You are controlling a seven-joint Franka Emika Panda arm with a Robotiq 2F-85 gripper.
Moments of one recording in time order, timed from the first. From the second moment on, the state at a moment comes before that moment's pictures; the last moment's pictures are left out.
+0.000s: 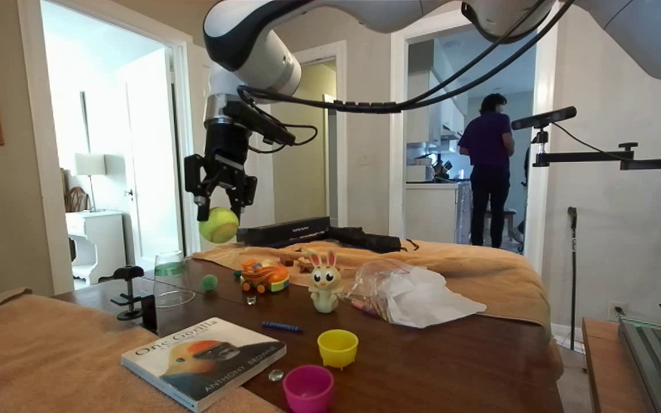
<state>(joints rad) 0.13 0.61 0.17 -1.34 0.21 1.86 0.14</state>
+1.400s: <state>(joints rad) 0.14 0.79 0.14 -1.24 0.22 1.30 0.15</state>
